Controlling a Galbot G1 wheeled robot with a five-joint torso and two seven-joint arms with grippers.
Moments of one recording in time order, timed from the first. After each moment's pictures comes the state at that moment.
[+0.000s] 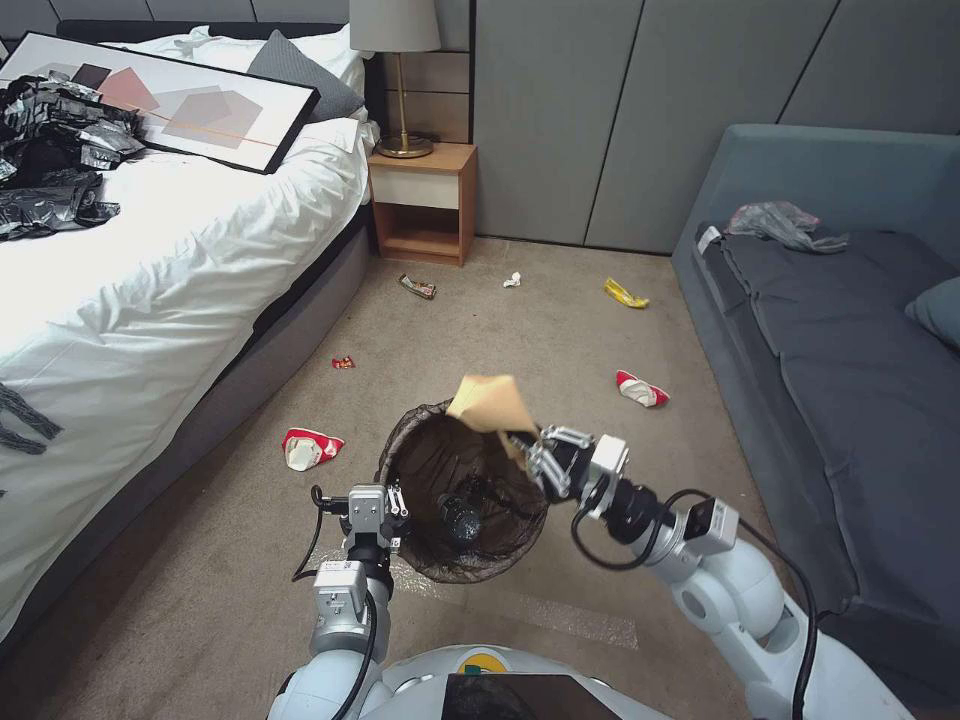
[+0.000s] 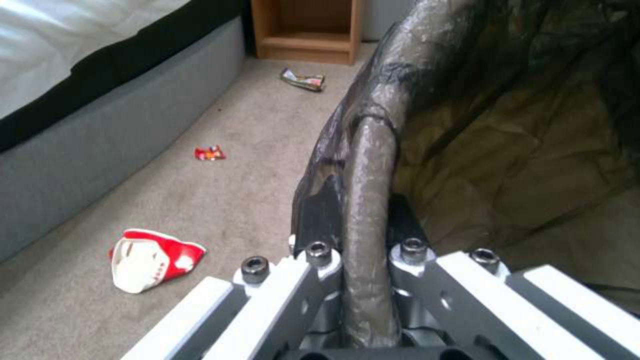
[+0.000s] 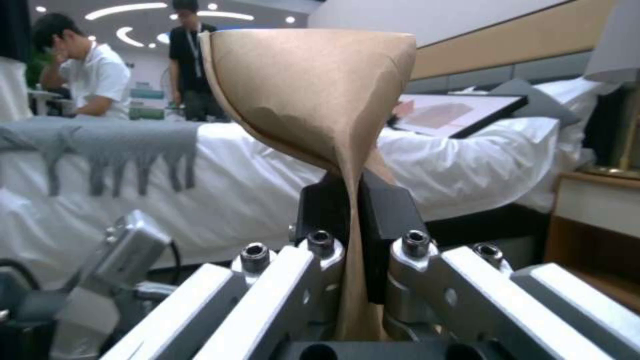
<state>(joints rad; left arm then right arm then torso) 1.86 -1.57 -0.24 -2.38 0.11 0.26 -0.22 -1.49 0.99 0.37 2.22 0.55 0.20 -0.55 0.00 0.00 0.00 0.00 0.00</state>
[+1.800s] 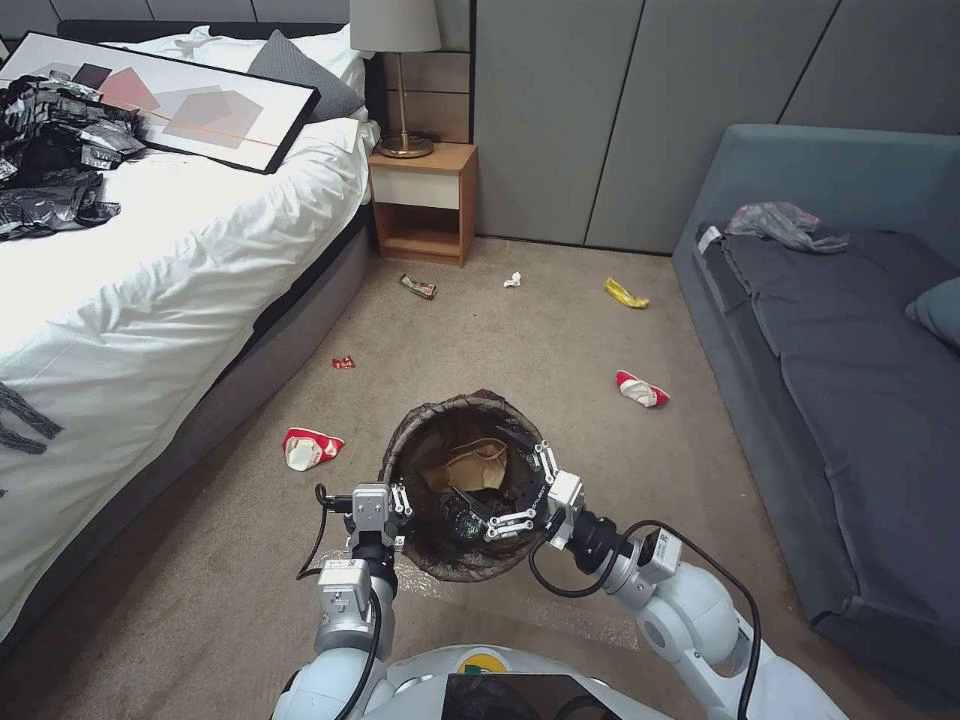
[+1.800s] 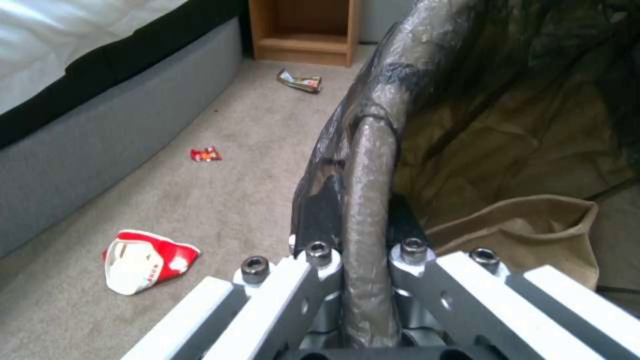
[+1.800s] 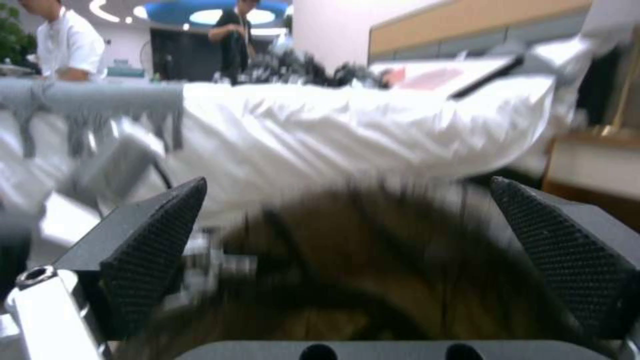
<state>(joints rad) 1.85 -1.58 -0.23 -2.37 0.12 0.26 -0.22 -1.52 1.05 0.29 2.17 0.41 0.25 -0.49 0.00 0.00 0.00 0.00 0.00</state>
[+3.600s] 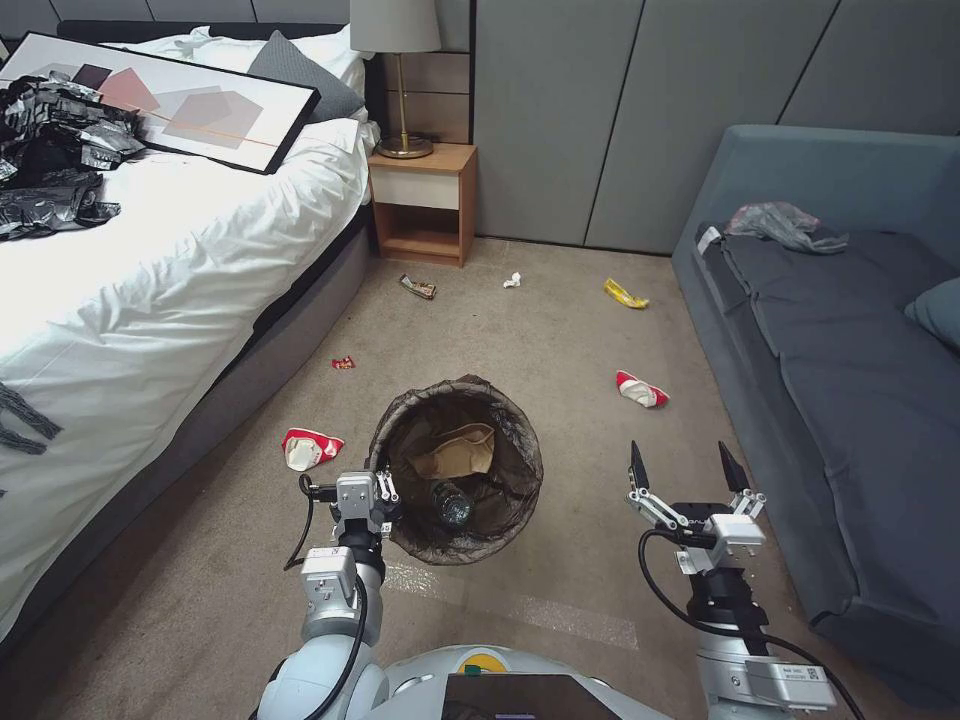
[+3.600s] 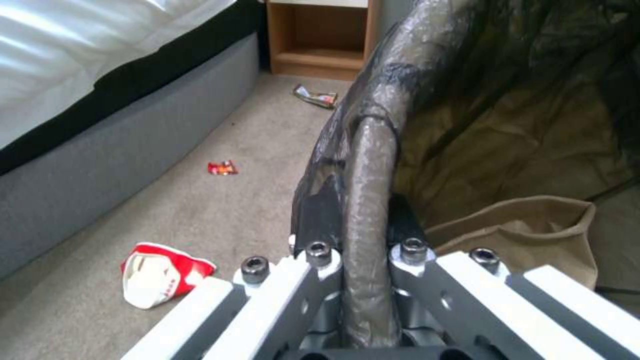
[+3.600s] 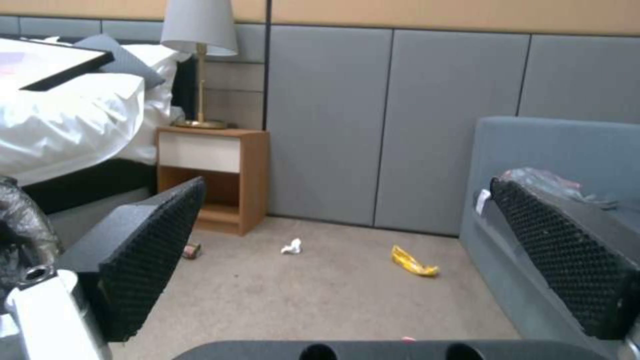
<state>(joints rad) 1.83 -1.59 -0.27 -2.40 0.09 0.28 -0.22 -1.99 1.50 0.62 2.32 0.04 0.45 0.05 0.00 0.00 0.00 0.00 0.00</state>
